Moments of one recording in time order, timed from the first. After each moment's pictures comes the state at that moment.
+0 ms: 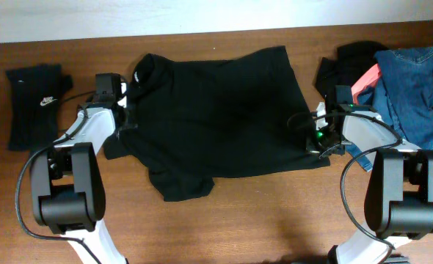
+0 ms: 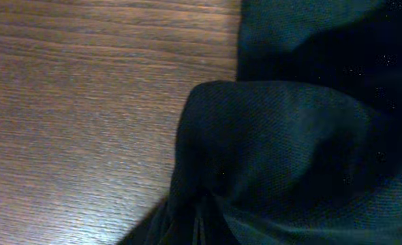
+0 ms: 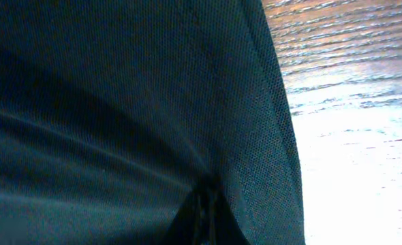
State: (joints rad) left arm 0.03 2.04 1.30 -0.40 -0.13 -0.02; right arm -0.10 1.85 1.09 -0.74 -0.10 0.08
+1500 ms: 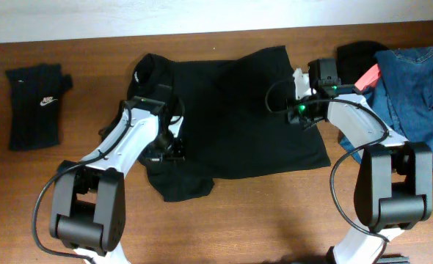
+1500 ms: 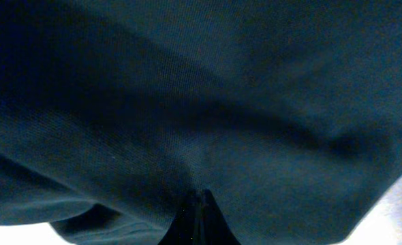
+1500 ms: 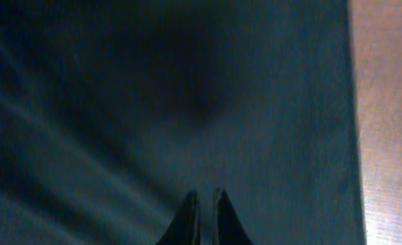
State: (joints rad) left arm -0.30 1.91 1.31 -1.03 0.18 -0.17; right arm 0.02 1.90 1.30 -0.54 -0.23 -0.01
